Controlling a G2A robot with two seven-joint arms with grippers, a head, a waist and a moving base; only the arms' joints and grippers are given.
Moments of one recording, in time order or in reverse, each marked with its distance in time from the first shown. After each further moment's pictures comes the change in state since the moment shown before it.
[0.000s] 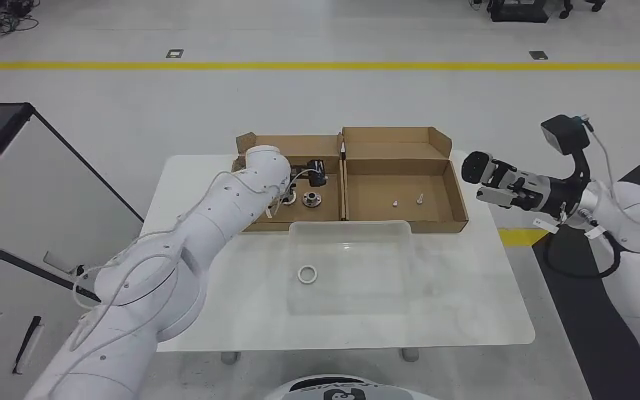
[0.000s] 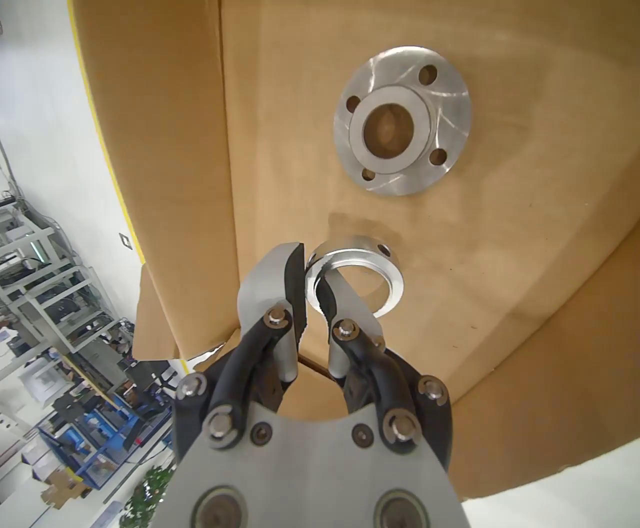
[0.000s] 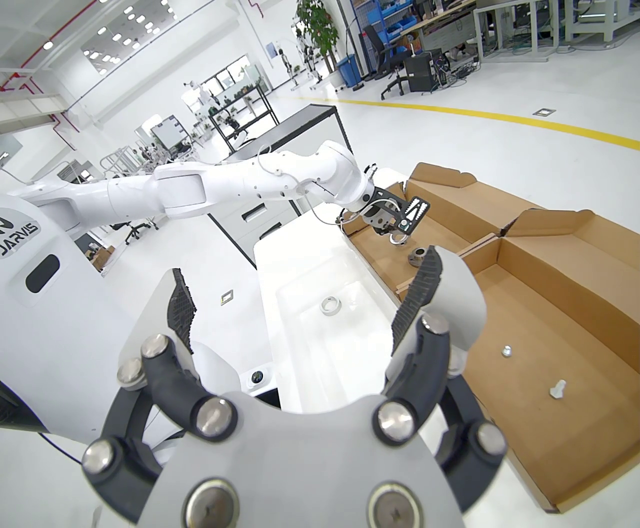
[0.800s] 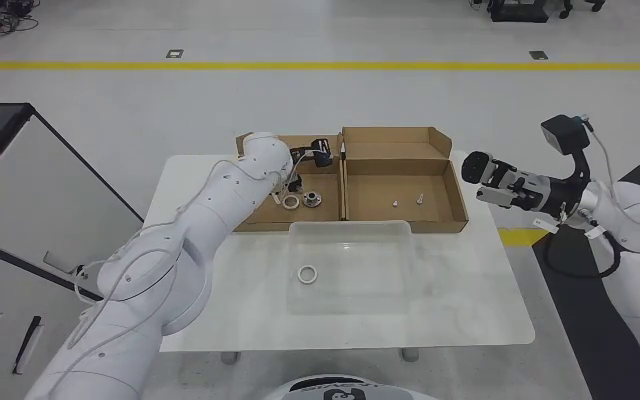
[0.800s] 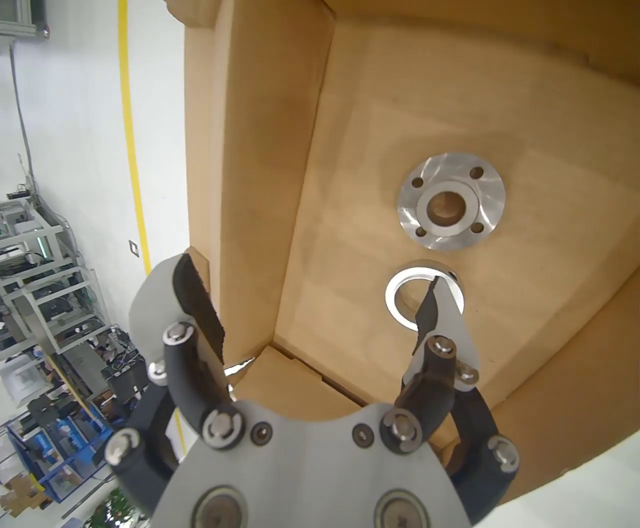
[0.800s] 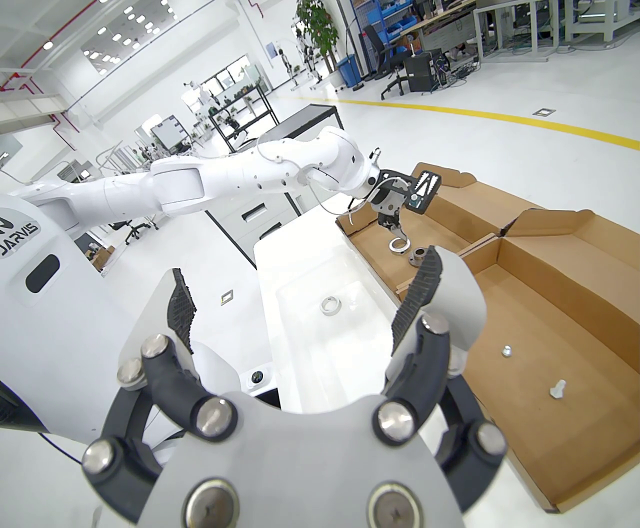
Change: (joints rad) left arm -0.052 -0.024 -0.077 0.021 -0.005 0.036 0.089; right arm 0.000 0.000 0.000 0.000 0.000 0.000 0.000
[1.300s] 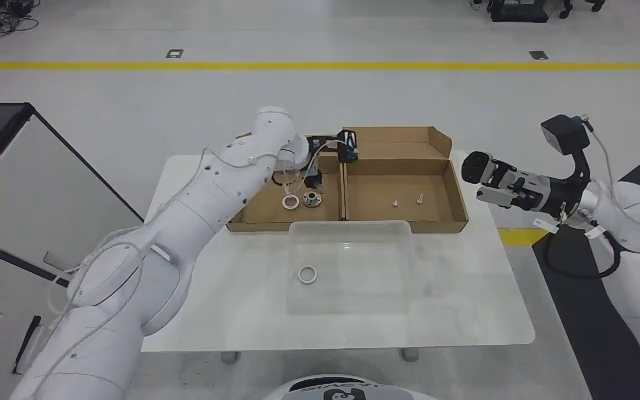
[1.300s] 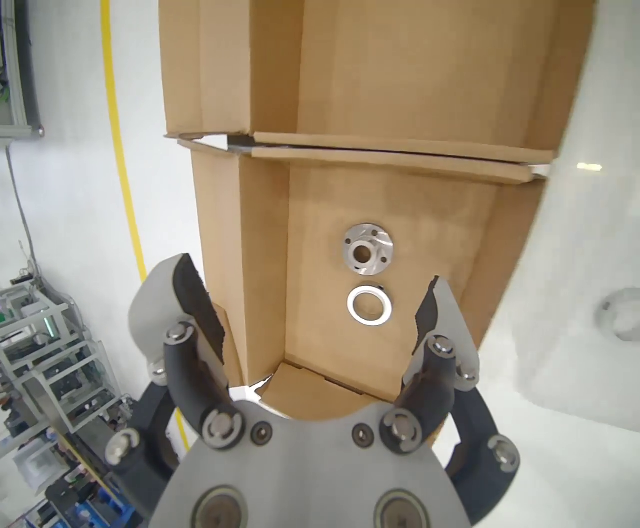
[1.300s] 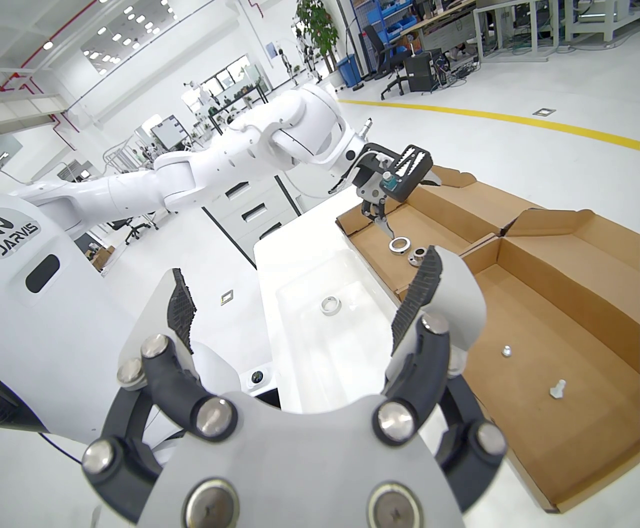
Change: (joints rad) left arm 0.055 0.132 -0.188 -0.491 -0.197 -0.245 -0.362; right arm 0.000 0.000 0.000 0.000 0.000 0.000 0.000
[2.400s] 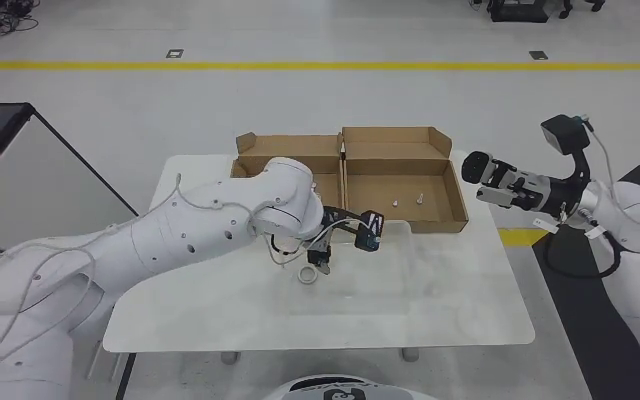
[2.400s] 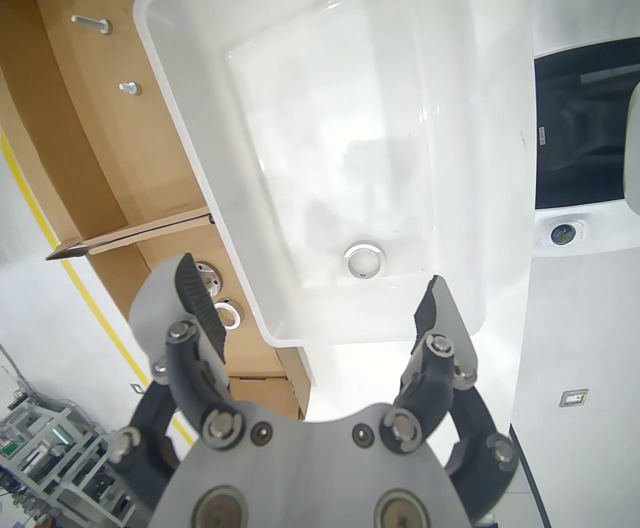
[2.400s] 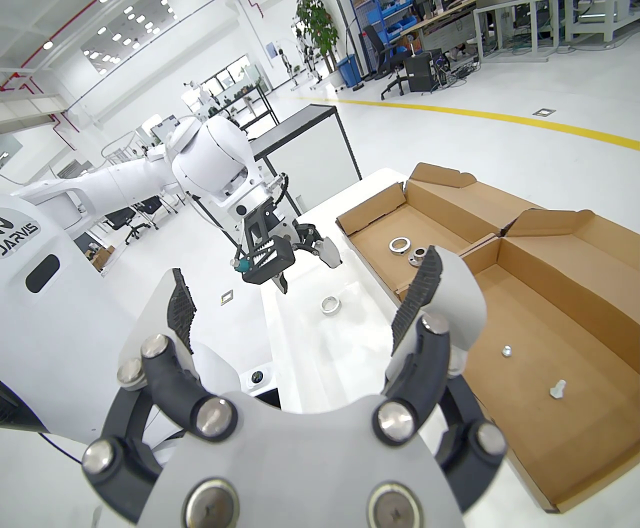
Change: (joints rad) left arm -0.095 0.304 0.364 -0.726 -0.597 0.189 -0.318; right arm 0.000 0.000 0.000 0.000 0.000 0.000 0.000
